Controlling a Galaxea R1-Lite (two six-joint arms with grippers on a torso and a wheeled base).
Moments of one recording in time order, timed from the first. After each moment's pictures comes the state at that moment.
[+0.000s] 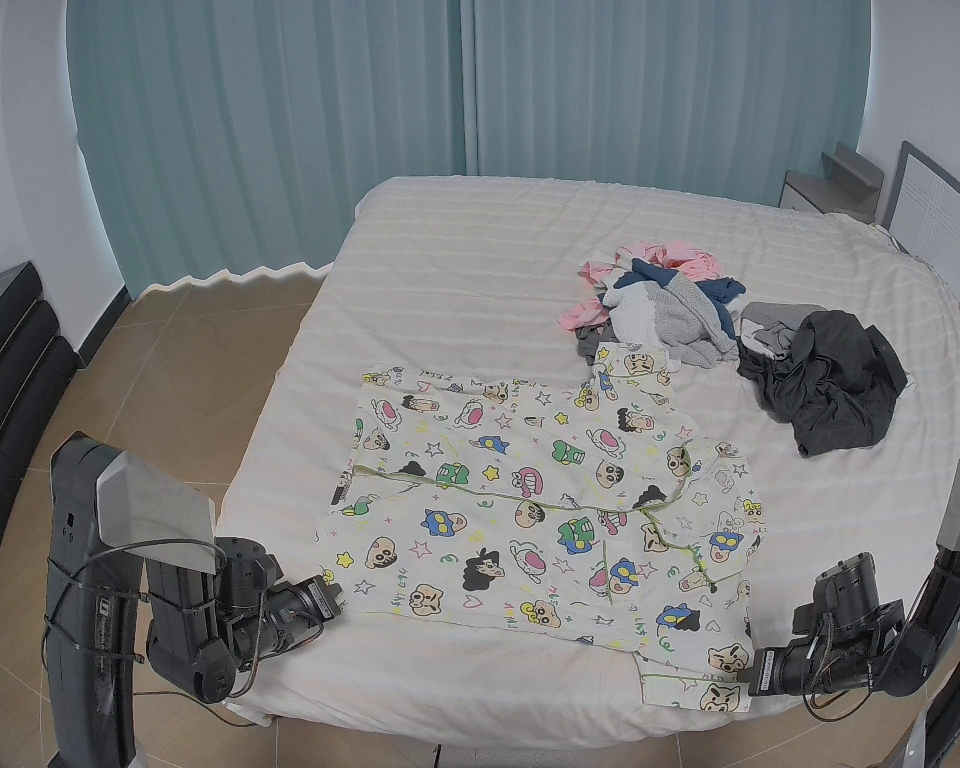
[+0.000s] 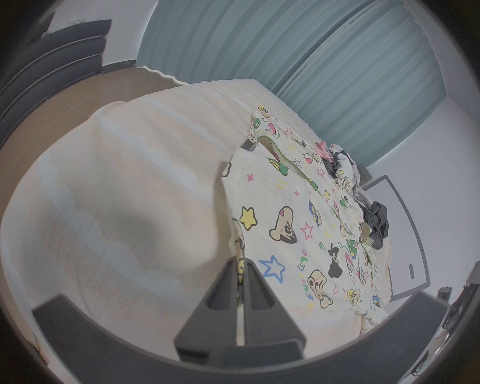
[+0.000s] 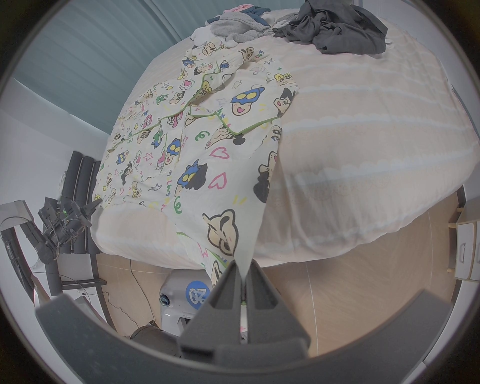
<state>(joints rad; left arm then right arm) -0.23 2.47 -0.36 -1.55 -0.13 -0.65 0.27 1.92 -0.02 -0.90 0.07 0.46</state>
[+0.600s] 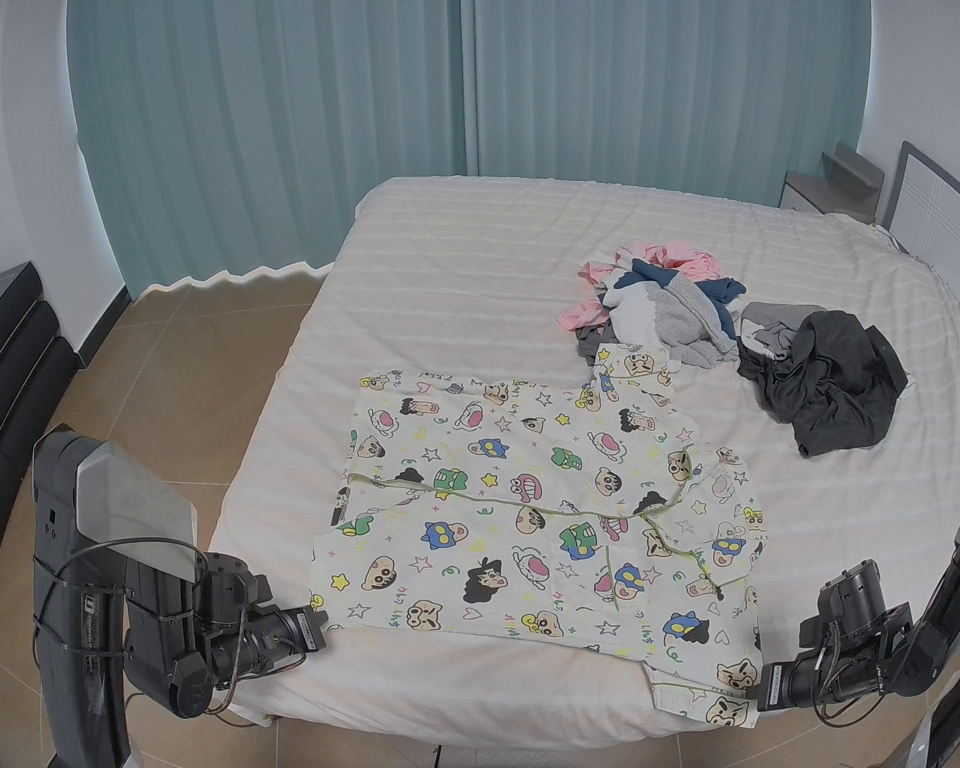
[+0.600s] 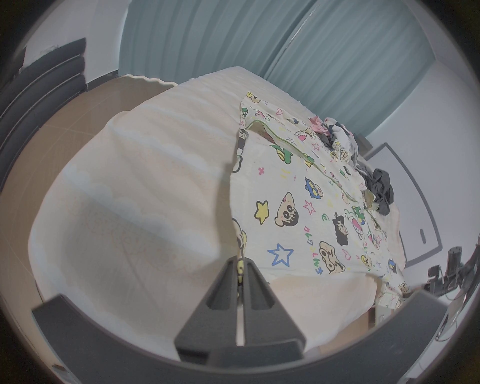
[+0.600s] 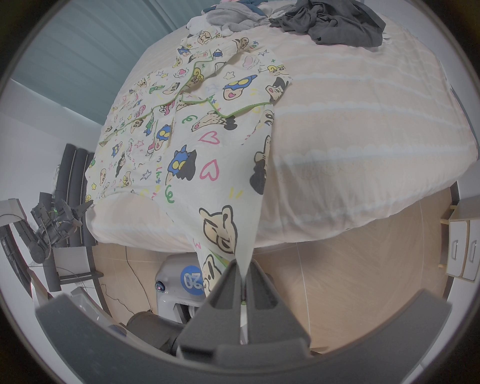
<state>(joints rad) -0.21 2.41 -0.21 -1.55 -0.15 -0.47 0.27 1.85 -0.02 -0.73 0.06 0.45</state>
